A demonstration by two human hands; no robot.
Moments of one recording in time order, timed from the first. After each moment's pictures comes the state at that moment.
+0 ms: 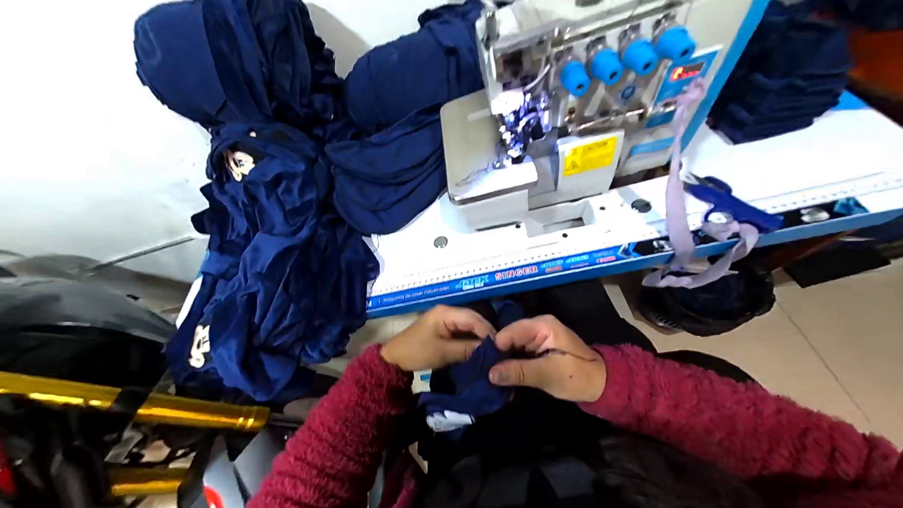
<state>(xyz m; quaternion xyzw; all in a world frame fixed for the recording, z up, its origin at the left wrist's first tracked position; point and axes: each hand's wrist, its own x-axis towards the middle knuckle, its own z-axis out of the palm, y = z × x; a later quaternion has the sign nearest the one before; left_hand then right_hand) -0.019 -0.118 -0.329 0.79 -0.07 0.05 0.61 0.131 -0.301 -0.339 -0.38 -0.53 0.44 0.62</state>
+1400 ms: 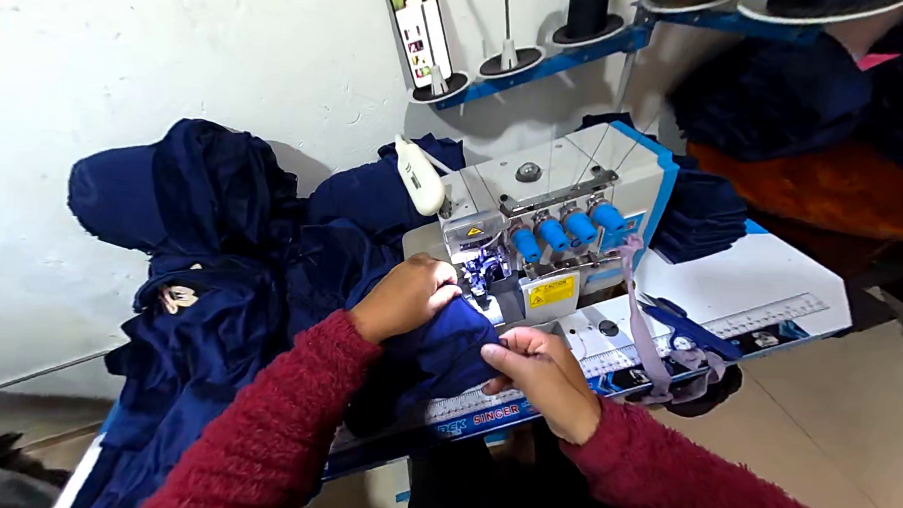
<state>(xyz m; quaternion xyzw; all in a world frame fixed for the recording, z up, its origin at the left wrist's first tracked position) 0.158 0.004 -0.219 0.99 -0.04 0.10 0.12 0.214 -0.227 -0.275 -0.62 -0.24 0.37 0.66</state>
